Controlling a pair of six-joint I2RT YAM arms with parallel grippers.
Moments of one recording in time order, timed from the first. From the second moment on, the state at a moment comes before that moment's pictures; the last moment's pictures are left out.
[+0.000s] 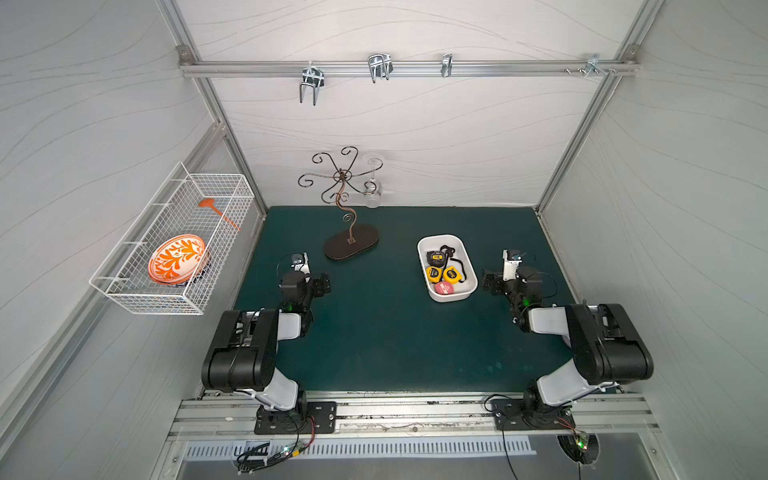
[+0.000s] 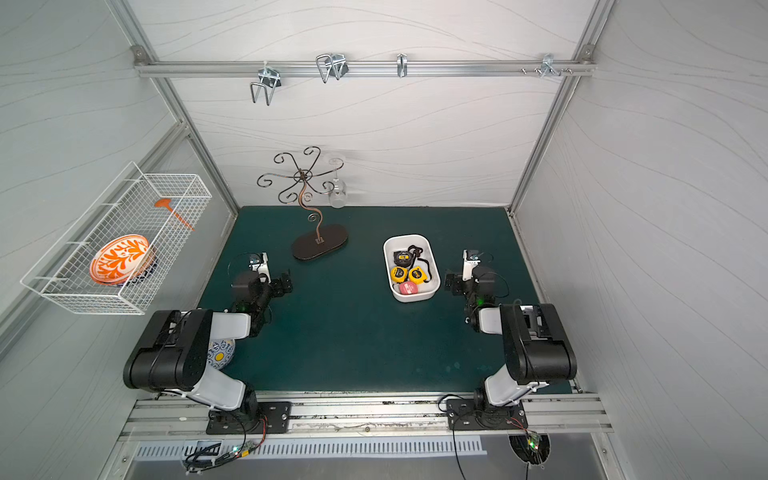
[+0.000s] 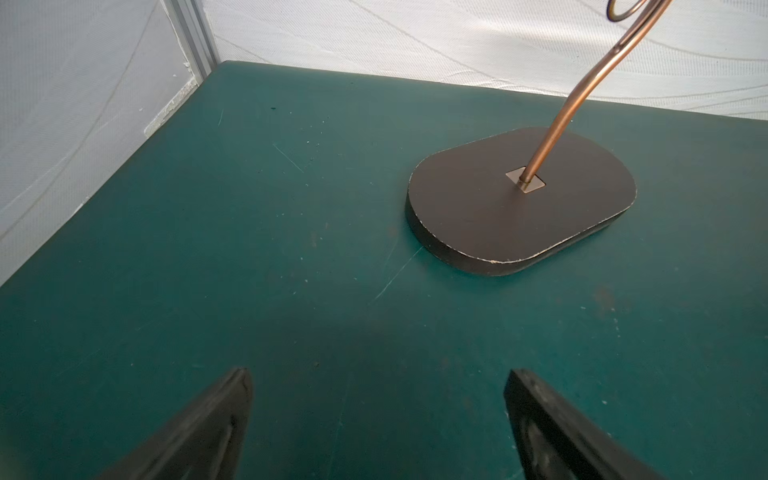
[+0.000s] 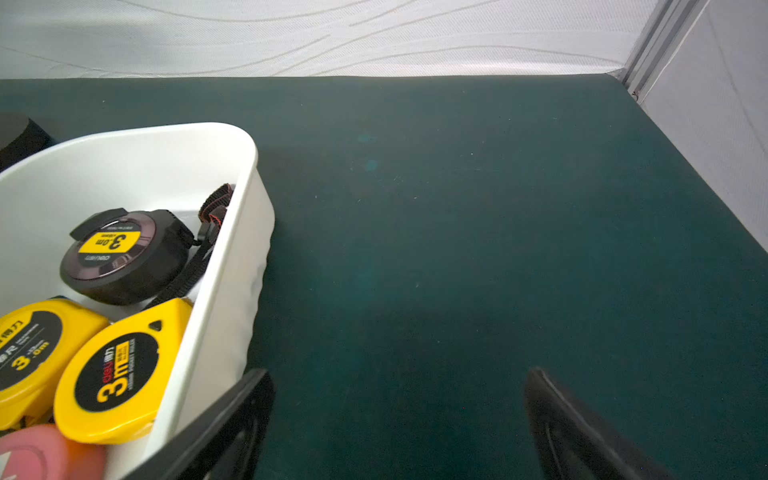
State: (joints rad) left arm 0.04 1.55 0.41 0.71 -0.04 -0.08; right arm 0.08 1.56 0.44 0.69 -0.06 -0.01
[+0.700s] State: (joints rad) left arm 0.04 1.55 0.41 0.71 -0.04 -0.08; right arm 0.08 1.56 0.44 0.69 -0.06 -0.01
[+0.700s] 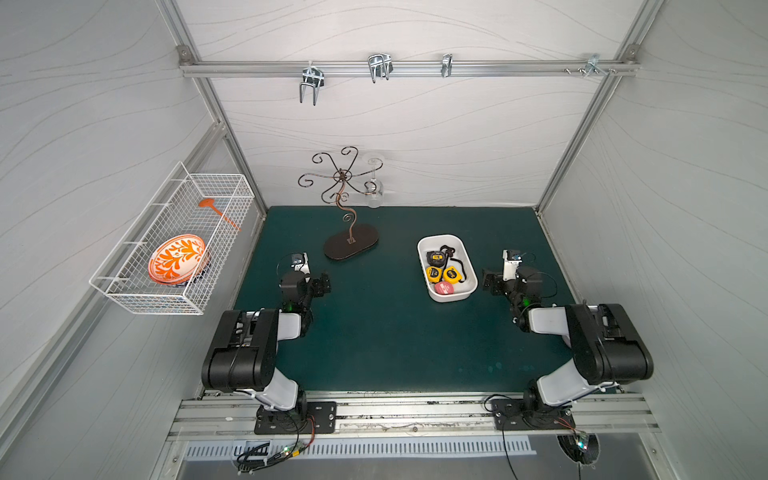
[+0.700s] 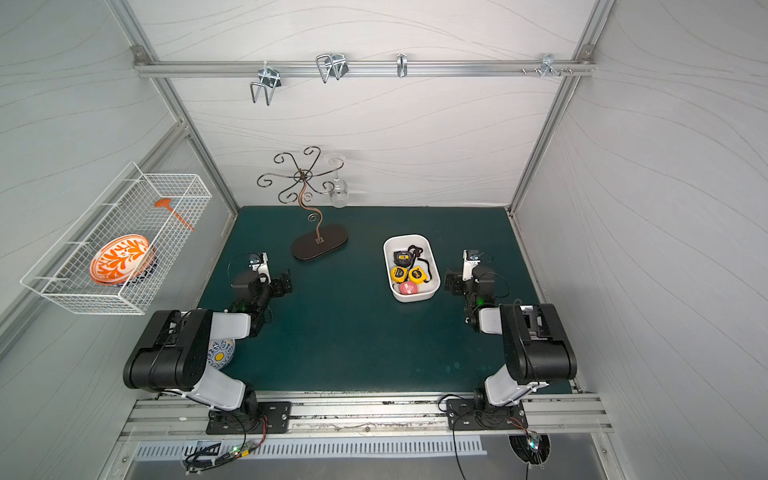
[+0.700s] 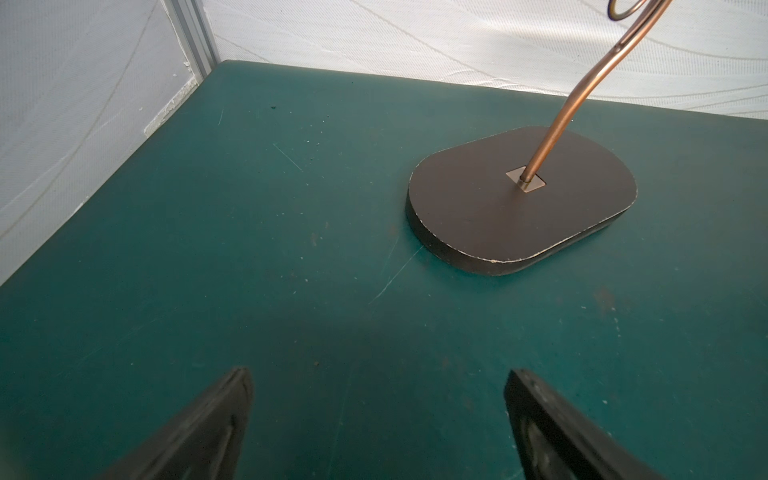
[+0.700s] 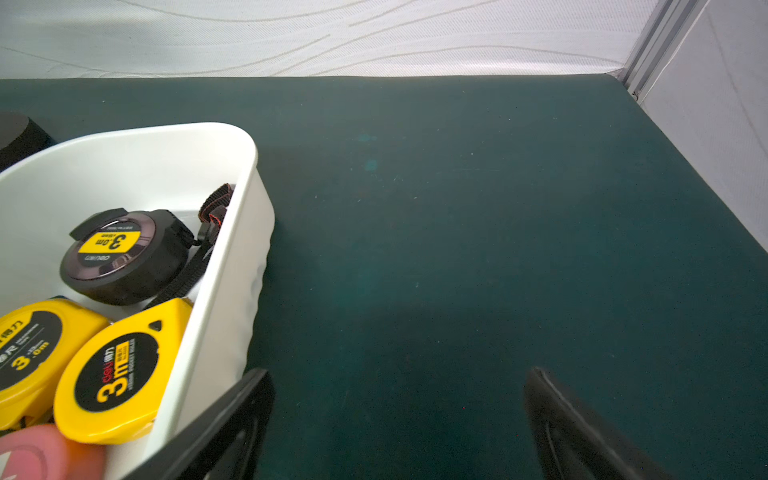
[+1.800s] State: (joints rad) left arm -0.06 1.25 0.83 -0.28 0.24 -0.28; right arm 0.14 1.70 1.12 -0.32 -0.36 0.16
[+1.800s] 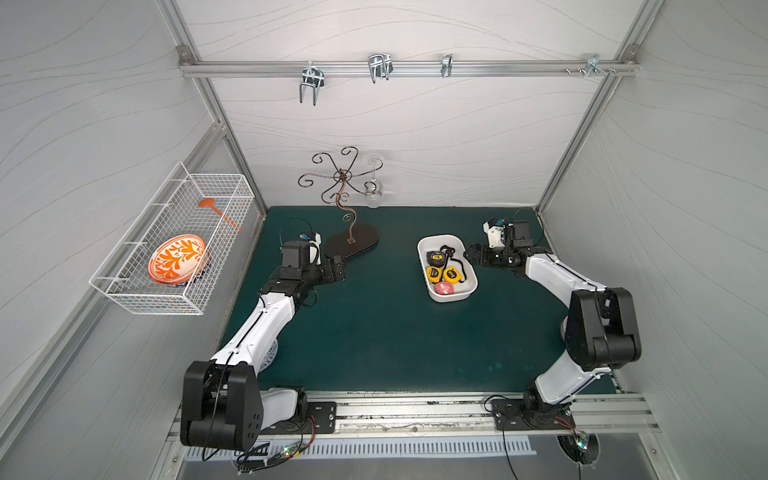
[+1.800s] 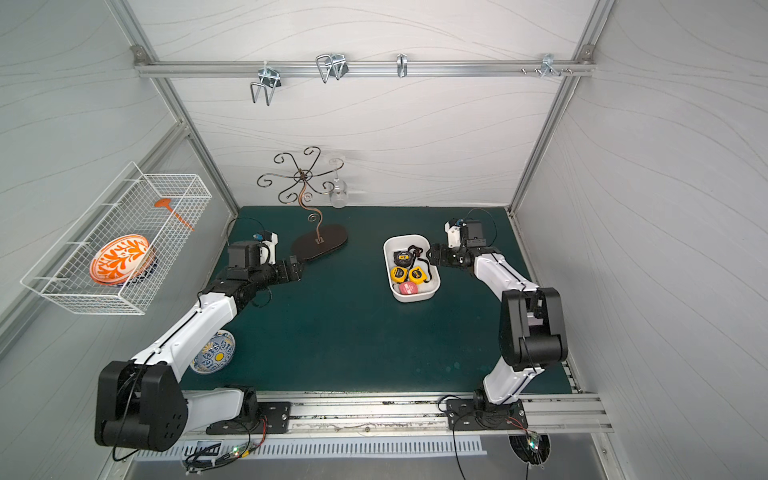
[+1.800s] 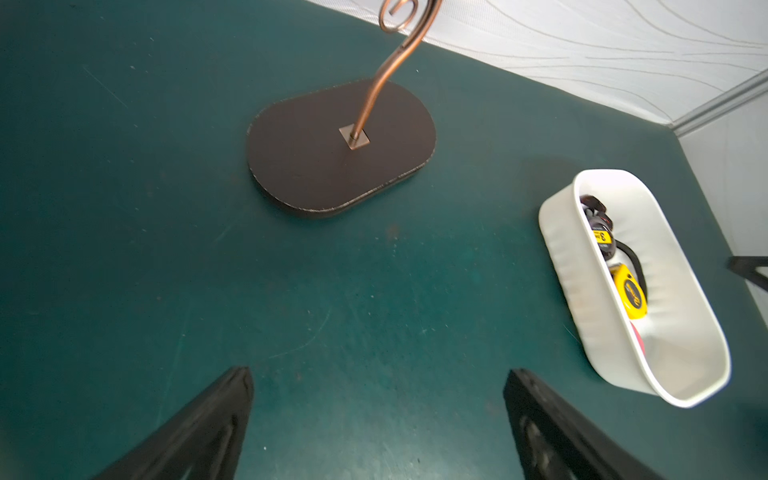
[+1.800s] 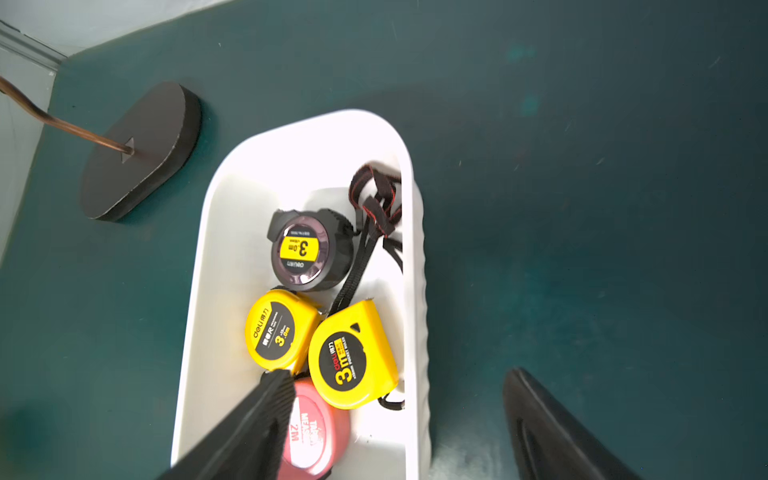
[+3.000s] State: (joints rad) left arm -0.06 1.24 0.83 -0.31 0.28 -0.30; right arm 0.44 1.91 1.31 -0.38 -0.37 0.17
